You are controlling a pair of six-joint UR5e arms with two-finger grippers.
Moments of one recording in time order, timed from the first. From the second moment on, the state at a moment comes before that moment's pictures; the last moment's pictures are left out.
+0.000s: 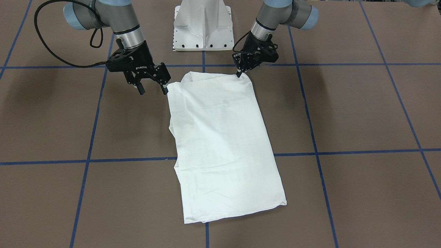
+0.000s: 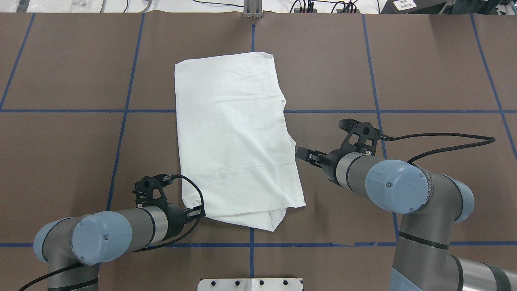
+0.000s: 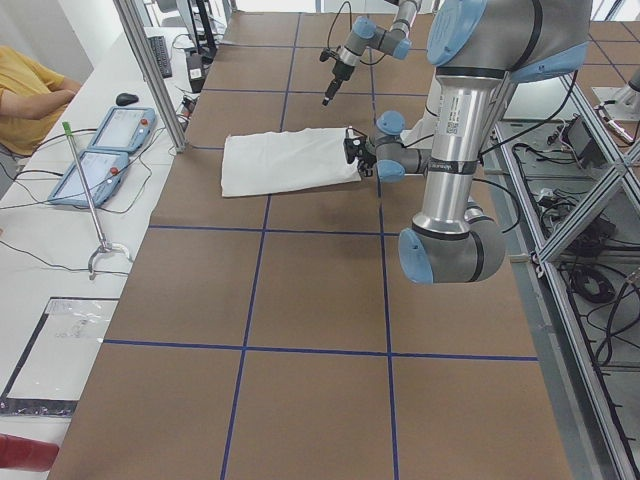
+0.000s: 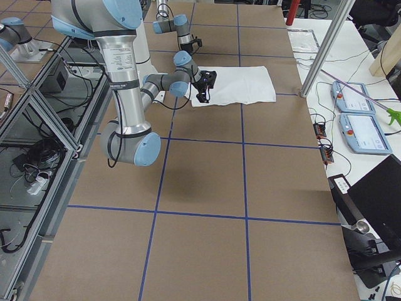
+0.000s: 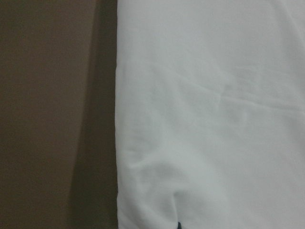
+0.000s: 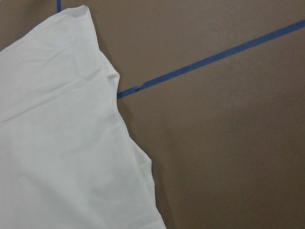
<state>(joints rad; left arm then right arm) -0.21 -1.81 -1.92 -2.14 -1.50 -1.68 0.38 -1.31 1.98 -1.19 1.44 1.62</state>
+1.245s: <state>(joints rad) -0.24 -1.79 -1.92 -2.13 -1.51 -1.62 0.38 -1.31 1.98 -1.19 1.44 1.62</state>
